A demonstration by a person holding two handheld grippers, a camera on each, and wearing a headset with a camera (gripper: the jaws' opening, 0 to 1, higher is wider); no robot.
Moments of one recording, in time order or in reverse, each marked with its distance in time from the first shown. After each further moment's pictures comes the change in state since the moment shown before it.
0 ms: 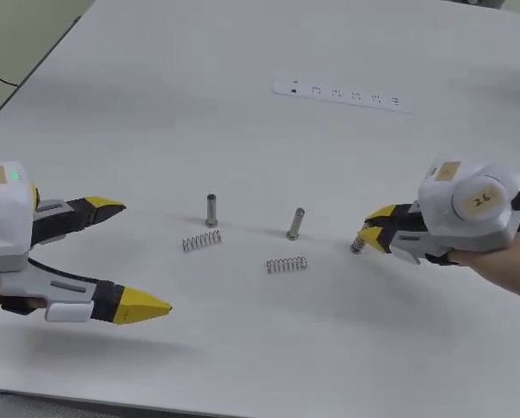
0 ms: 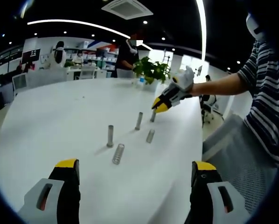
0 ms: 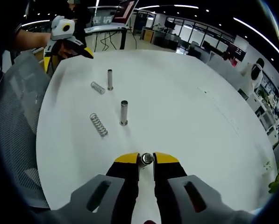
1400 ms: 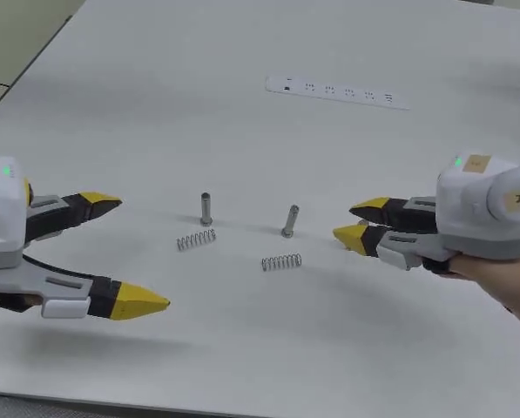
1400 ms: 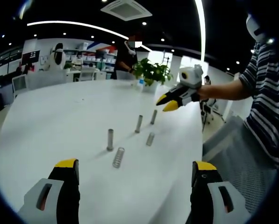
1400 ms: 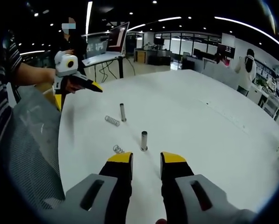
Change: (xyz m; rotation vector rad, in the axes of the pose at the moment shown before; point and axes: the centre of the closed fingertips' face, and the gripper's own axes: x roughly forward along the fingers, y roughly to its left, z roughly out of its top) left arm 0.001 0.000 0.006 0.006 -0.014 -0.001; right arm -0.024 0.029 0.044 0.175 -0.205 0.044
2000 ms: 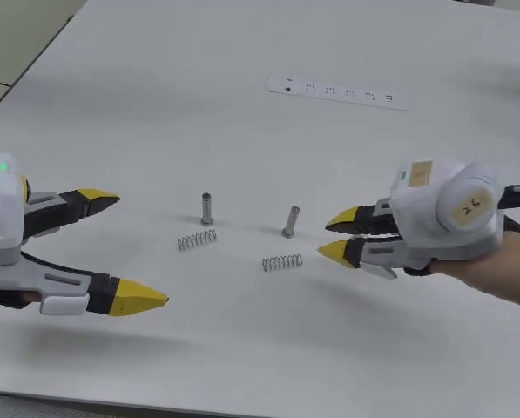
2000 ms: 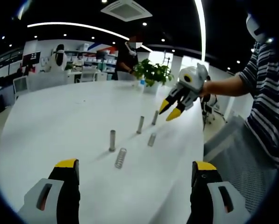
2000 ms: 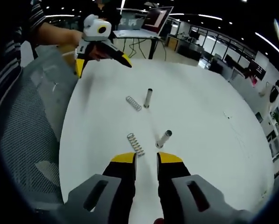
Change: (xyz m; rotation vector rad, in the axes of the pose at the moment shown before) left arm -0.002 0.002 0.003 0.008 -0.004 0.013; right arm 0.020 0.033 -0.015 -0.377 0.205 0.155
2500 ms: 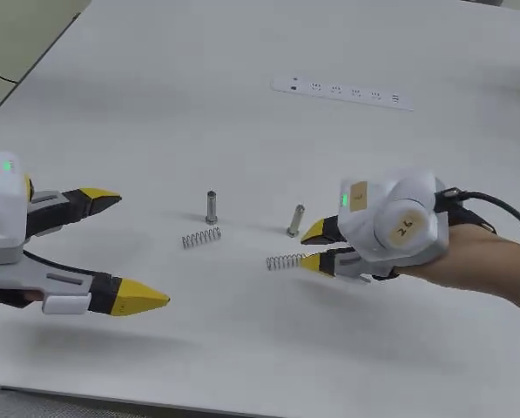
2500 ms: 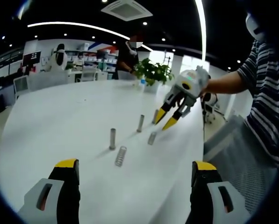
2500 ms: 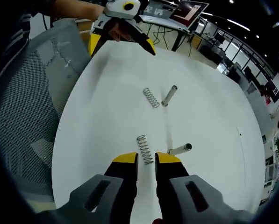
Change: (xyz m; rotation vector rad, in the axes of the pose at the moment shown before) left arm -0.003 -0.001 -0.003 -0.001 0.006 0.003; right arm 0.035 0.017 0.005 -0.158 0.075 0.079
